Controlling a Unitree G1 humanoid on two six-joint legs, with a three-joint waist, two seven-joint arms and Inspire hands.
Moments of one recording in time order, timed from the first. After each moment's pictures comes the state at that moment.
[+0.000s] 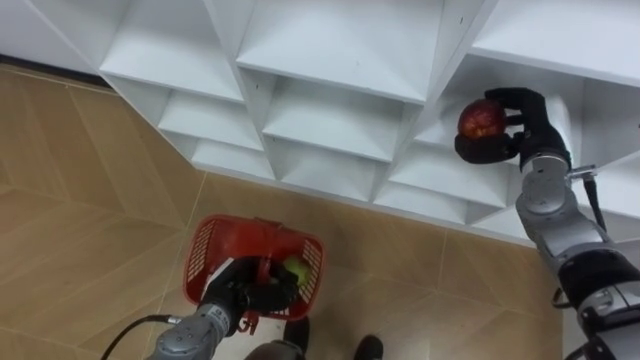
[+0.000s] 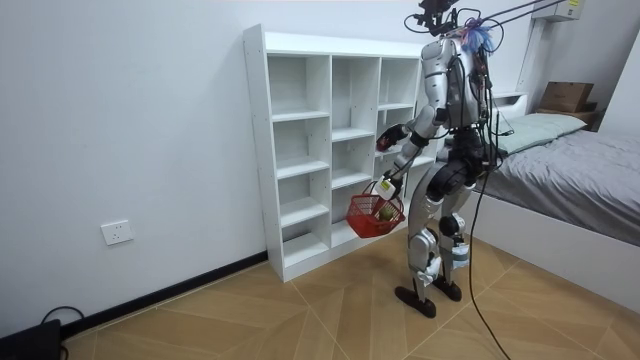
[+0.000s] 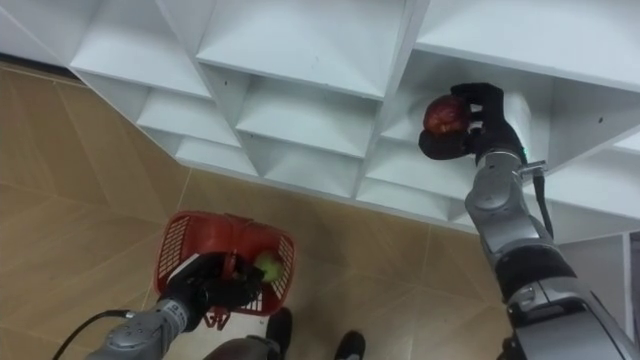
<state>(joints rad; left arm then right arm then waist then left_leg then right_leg) -0.09 0.23 -0.32 0.75 -0.32 -0.01 -0.09 -0.59 -0.43 0.25 0.96 -0.01 -0.08 -0.36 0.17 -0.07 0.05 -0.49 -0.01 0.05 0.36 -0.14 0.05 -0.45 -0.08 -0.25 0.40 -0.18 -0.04</state>
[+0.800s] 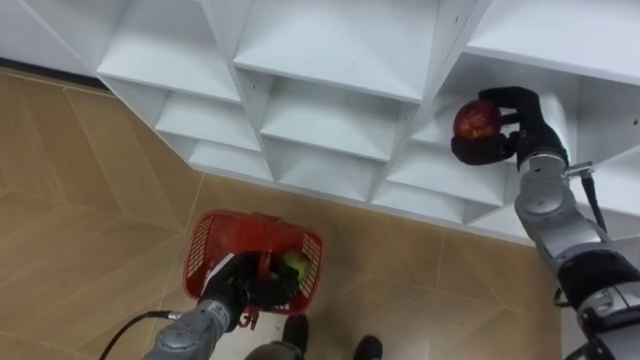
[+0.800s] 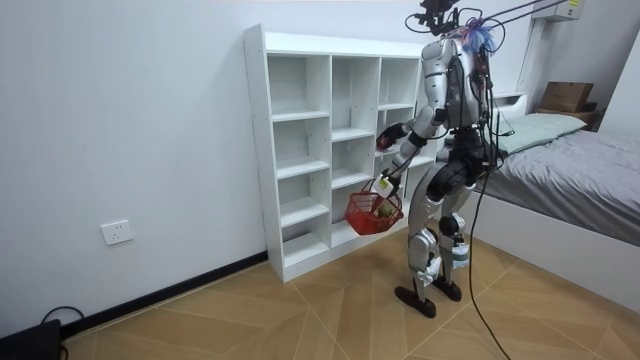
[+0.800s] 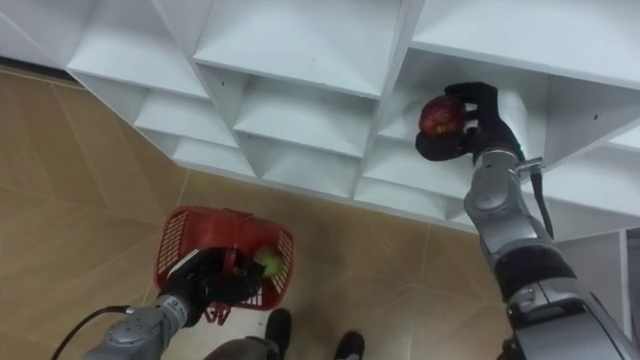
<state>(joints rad) -0.11 0.23 -0.31 0.75 -0.32 -0.01 -0.10 -0.58 -0.42 0.25 0.92 -0.09 -0.08 -0.35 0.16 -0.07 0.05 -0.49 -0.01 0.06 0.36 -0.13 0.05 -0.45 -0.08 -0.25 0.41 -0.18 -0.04</state>
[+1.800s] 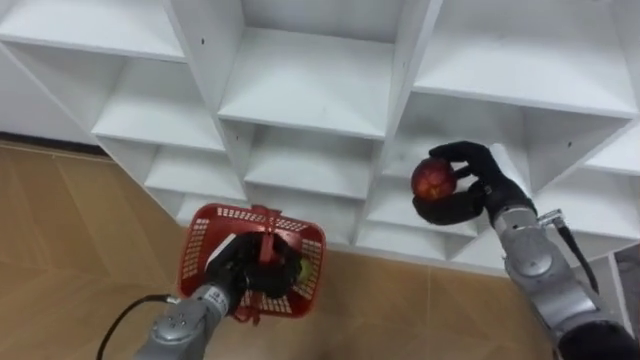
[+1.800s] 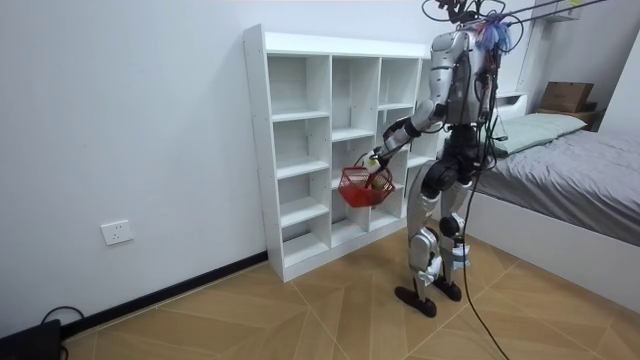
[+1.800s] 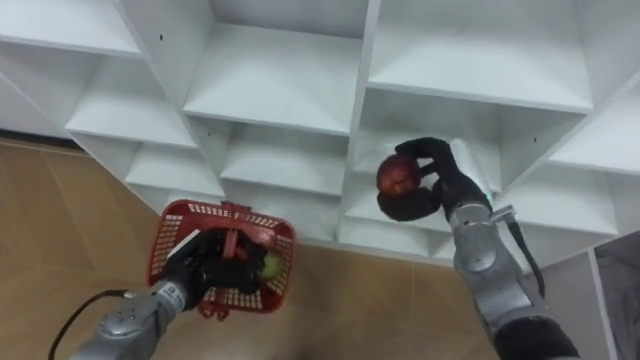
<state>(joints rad) -0.07 0.24 -0.26 0.65 -0.28 -0.05 -0.16 -0.22 -0.41 0.27 0.57 -0.16 -0.11 -0.12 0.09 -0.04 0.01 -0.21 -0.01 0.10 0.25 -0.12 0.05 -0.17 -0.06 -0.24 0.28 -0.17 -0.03</state>
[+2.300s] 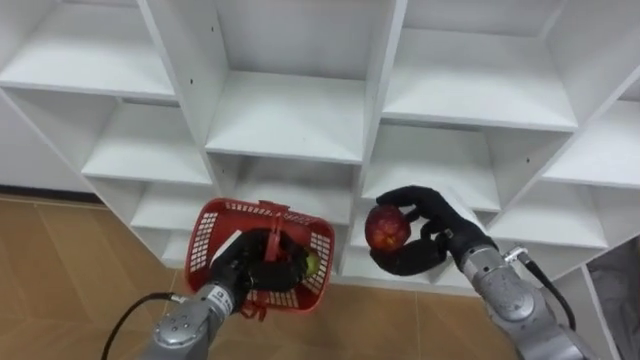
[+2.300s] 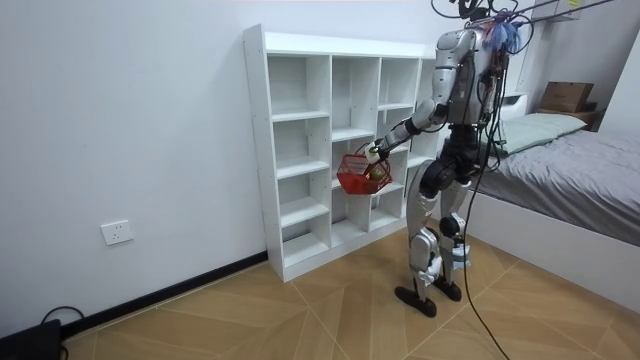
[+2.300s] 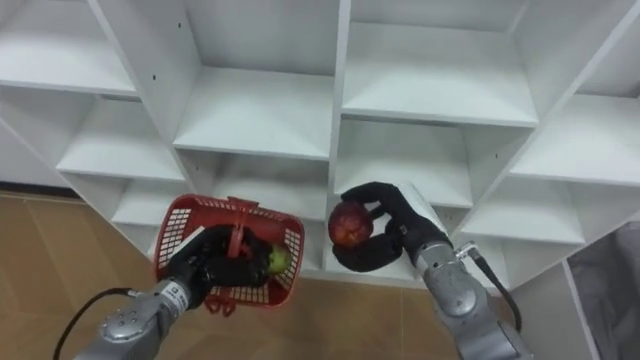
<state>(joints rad) -0.04 0.23 -0.28 0.60 -0.28 -0.08 -0.17 -0.09 -0.37 0.31 0.44 -0.20 -0.11 0.03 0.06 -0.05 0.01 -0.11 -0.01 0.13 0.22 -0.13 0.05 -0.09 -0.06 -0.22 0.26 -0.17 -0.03</state>
